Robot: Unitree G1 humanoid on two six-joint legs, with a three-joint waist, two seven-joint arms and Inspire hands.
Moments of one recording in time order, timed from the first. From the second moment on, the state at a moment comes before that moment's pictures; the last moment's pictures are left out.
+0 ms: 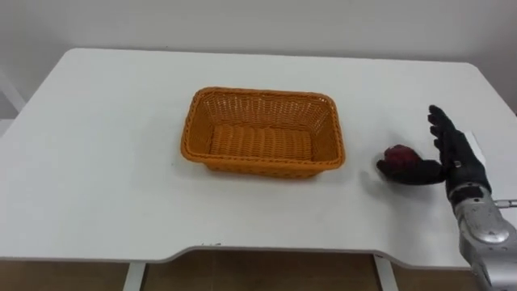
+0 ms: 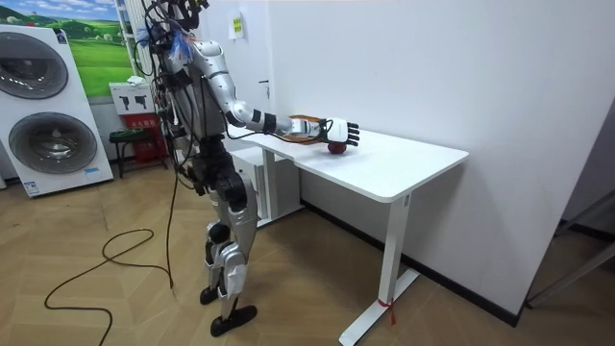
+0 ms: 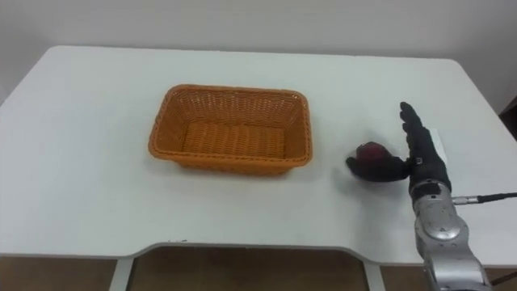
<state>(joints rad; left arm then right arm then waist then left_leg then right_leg) 0.29 0.26 0.04 1.04 0.43 0.04 0.01 -0.08 -0.43 -0.02 0.50 0.05 -0.11 -0.07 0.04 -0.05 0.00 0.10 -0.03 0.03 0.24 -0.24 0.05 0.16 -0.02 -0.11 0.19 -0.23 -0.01</state>
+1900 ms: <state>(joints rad) 0.28 0.27 0.03 1.06 0.43 0.06 -0.03 -0.07 -0.45 0.01 0.64 -0.02 -0.11 -0.18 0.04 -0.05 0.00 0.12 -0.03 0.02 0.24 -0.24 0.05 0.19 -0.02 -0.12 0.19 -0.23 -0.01</state>
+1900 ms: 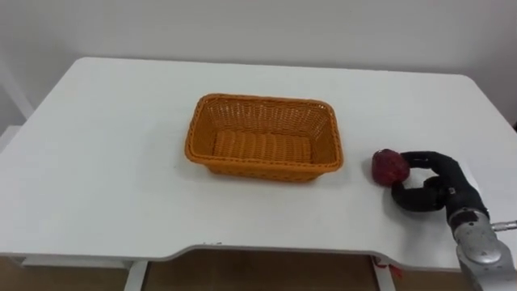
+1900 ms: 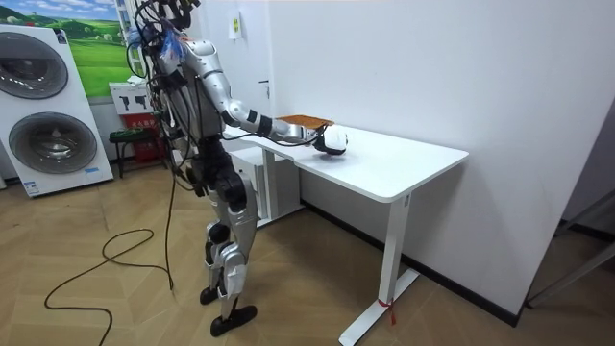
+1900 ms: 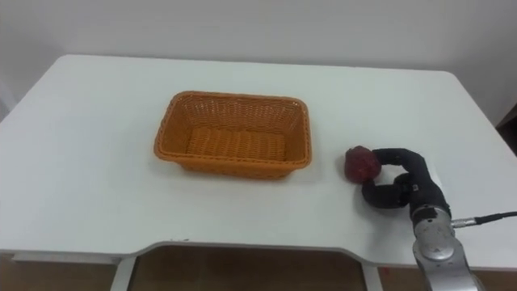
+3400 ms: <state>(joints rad) 0.21 0.26 -0.02 1.06 0.43 0.06 0.00 -0.11 -0.45 0.12 0.05 -0.15 -0.07 -0.21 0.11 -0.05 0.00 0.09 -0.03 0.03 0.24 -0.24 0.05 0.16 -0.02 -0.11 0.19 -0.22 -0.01</state>
